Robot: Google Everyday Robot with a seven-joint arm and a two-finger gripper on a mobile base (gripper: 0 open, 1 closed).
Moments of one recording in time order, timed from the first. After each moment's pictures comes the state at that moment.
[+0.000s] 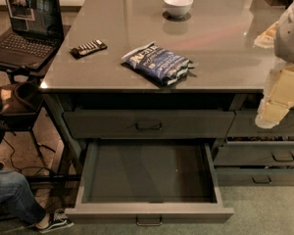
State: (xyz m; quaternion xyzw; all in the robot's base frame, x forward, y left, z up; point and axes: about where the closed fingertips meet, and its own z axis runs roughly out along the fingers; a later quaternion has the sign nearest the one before) arm 0.438 -0.216 0.977 -0.60 0.78 -0.04 0.16
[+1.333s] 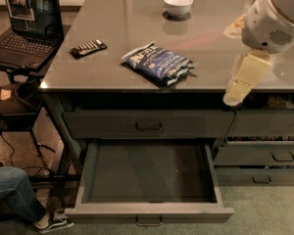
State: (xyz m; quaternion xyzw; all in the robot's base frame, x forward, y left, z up) arm 0.501 -0.184 0.964 -0.62 0.75 0.01 0.22
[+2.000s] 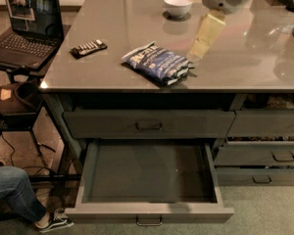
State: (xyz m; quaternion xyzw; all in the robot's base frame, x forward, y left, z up) arm 0.605 -0.116 0.998 -0.67 0.67 0.04 0.30
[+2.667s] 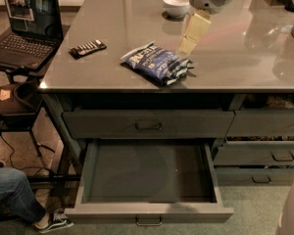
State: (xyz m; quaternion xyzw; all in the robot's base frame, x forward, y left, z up) arm 0.639 -0.092 0.989 -0.68 0.66 0.06 0.31
